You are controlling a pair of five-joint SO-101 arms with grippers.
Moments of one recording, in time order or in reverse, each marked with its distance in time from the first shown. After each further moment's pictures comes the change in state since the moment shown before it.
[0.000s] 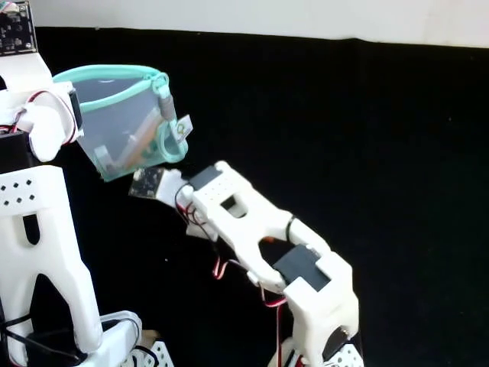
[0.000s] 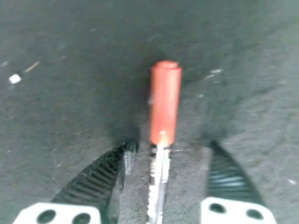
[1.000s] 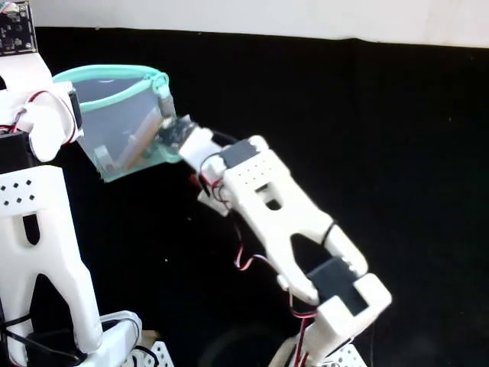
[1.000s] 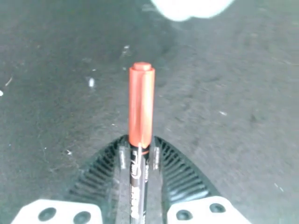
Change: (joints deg) left arm 0.0 0.0 0.0 0.0 0.0; right arm 7.6 -16.4 -0.7 8.1 -10.4
